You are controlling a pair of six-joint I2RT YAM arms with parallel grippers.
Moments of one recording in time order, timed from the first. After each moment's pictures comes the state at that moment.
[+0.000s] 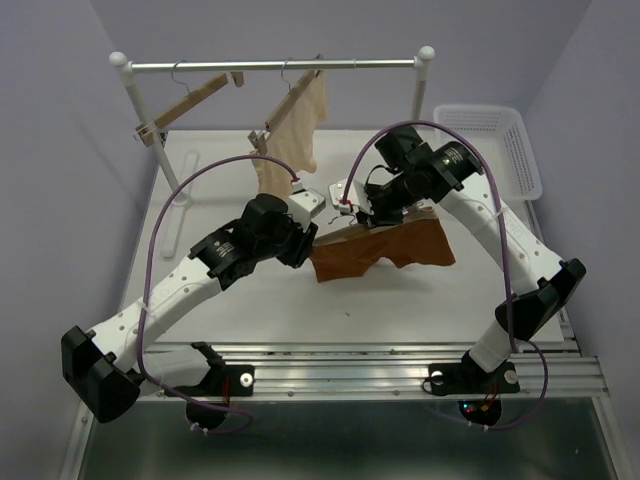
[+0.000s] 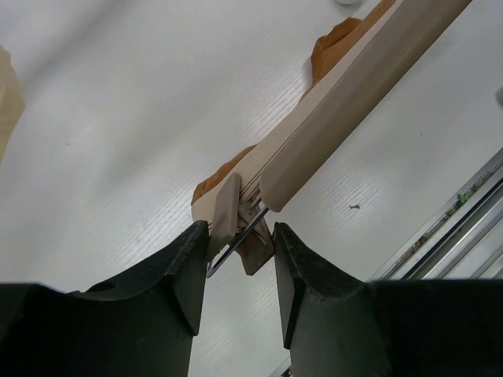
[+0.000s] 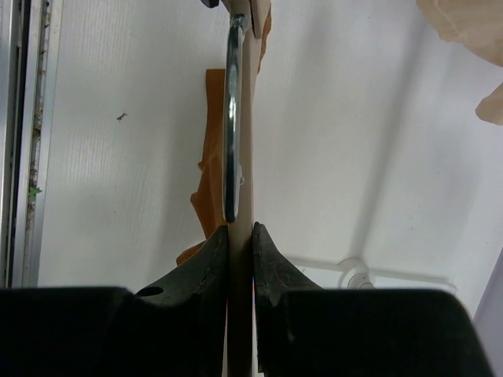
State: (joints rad) left arm -0.74 1.13 1.04 -0.55 0.06 -0.03; right arm 0.64 1.65 1.92 -1.34 -0.48 -1.10
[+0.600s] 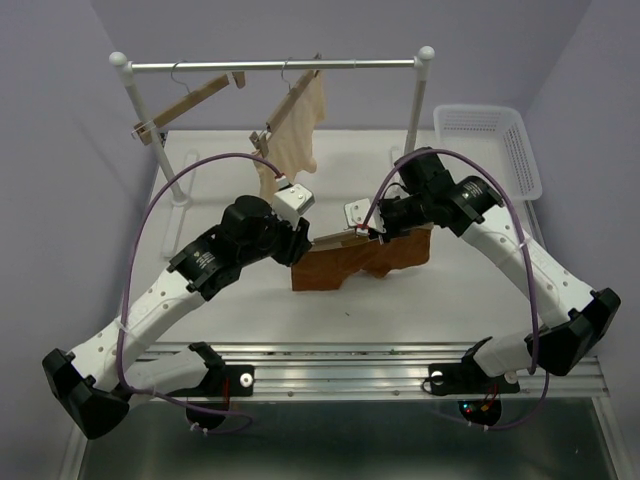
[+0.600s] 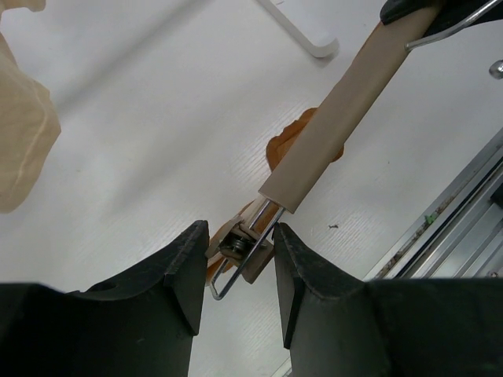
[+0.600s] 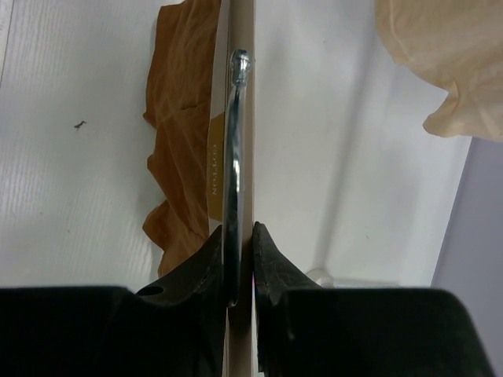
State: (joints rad) left arm -0.74 1.01 1.04 -0.52 0.07 -0.05; right arm 0.63 1.42 1.55 -1.03 -0.50 -1.15
